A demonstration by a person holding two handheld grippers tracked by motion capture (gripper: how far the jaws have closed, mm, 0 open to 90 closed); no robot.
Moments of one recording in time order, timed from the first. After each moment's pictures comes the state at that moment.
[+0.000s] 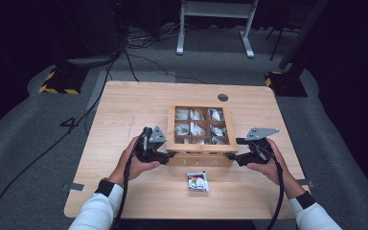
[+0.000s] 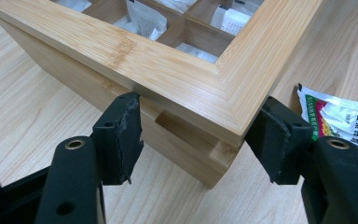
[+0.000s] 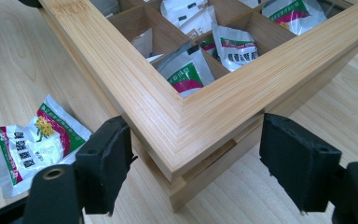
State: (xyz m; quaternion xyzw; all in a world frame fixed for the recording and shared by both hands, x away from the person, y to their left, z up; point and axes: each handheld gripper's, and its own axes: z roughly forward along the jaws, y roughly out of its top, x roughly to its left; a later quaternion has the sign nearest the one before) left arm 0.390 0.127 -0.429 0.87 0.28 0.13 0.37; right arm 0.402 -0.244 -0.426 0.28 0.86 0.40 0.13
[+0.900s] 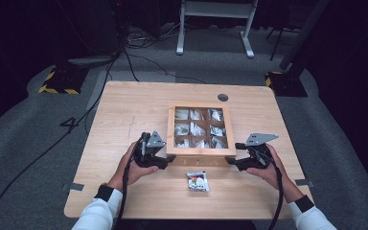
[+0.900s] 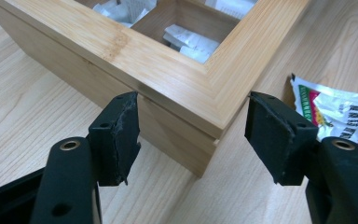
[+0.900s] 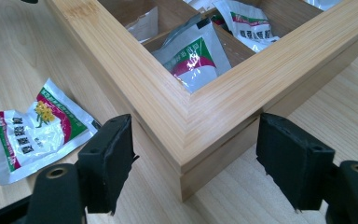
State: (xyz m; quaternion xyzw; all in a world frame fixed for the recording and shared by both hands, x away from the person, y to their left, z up) left arm 0.381 0.131 -0.443 0.87 0.28 0.12 0.39; right arm 0.394 -0.249 -0.443 0.28 0.86 0.41 0.12
